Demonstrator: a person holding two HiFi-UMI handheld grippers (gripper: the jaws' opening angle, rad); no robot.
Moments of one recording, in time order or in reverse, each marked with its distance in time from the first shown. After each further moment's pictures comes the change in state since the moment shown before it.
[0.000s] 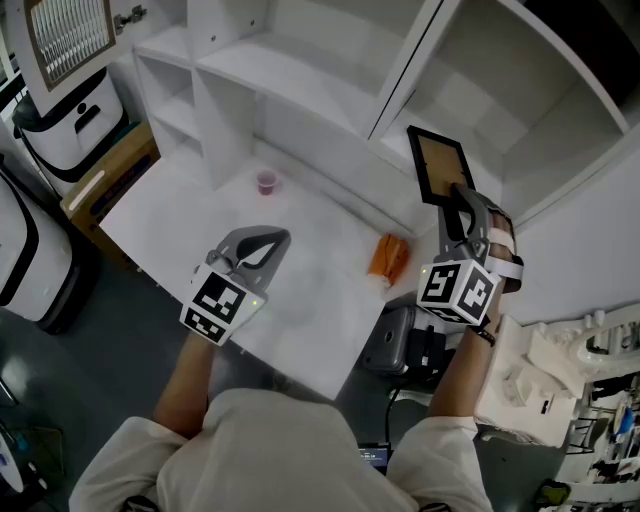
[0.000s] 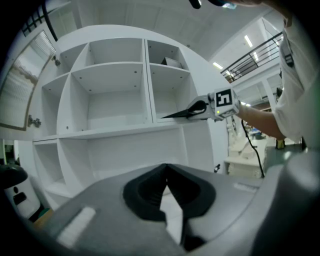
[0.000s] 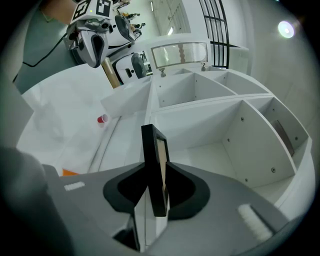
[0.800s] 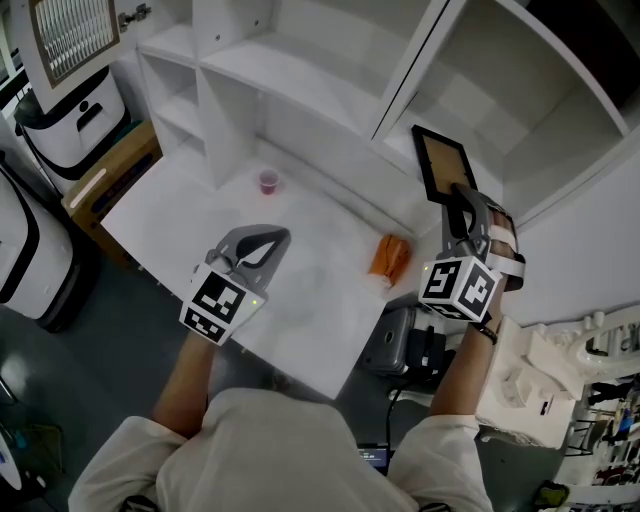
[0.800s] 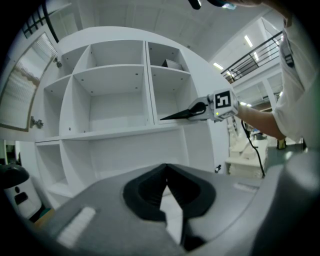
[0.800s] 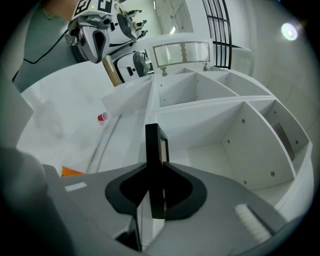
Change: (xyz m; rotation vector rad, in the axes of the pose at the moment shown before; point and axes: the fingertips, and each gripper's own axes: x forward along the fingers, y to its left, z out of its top) left arm -0.008 0.003 0.001 0.000 -0.012 0.013; right arm 0.001 -0.001 0.002 -0.026 0.015 -0.003
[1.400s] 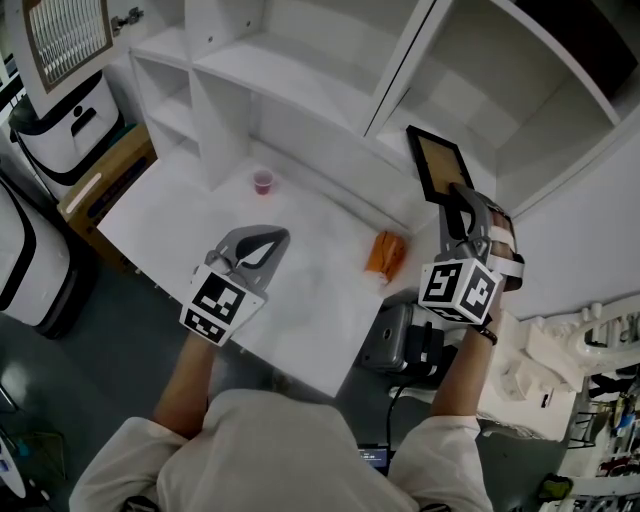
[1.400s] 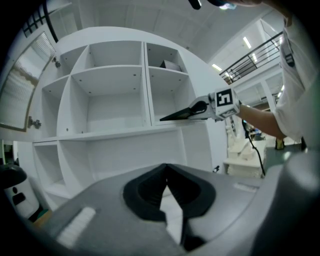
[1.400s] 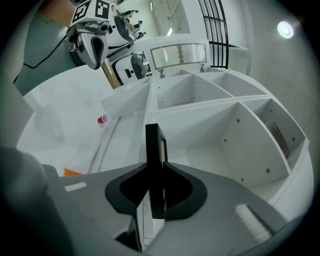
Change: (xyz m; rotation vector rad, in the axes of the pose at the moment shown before) left arm 0.001 -0.007 0.003 0.003 -0.010 -0.017; right arm -0.016 -0.003 0.000 0.024 -0.010 -0.003
